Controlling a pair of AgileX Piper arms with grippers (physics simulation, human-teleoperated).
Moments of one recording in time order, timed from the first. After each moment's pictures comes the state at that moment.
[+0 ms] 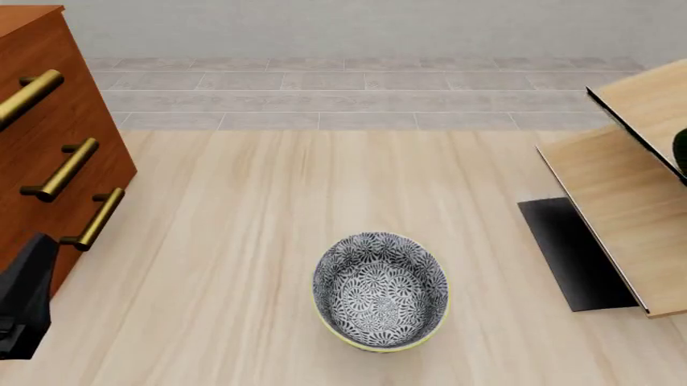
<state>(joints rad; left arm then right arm) -0.07 0.00 0.00 -0.09 -0.06 -0.77 1.32 -1.11 0.21 0.48</state>
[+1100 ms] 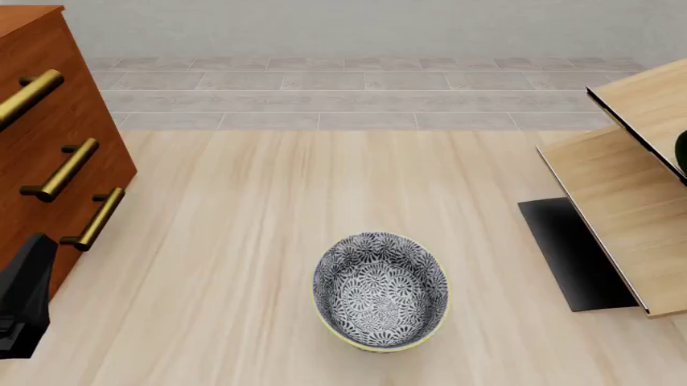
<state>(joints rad) -0.06 0.00 0.00 -0.09 -0.06 -0.71 1.34 -1.06 0.18 0.50</state>
